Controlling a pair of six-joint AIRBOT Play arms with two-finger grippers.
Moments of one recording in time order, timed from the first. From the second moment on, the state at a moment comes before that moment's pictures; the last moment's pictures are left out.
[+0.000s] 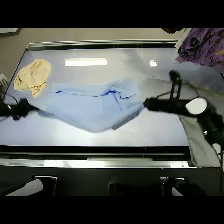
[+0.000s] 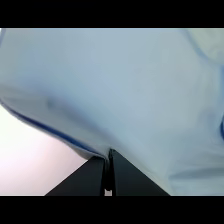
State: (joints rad) left arm 0.50 -1.28 1.13 0.83 -1.24 -1.31; right arm 0.10 -1.05 1.01 -0.98 0.87 1.42
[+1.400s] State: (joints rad) left arm 0.30 -1.11 1.64 1.40 -1.29 -1.57; right arm 0.10 -1.30 2.02 -1.37 1.36 1.77
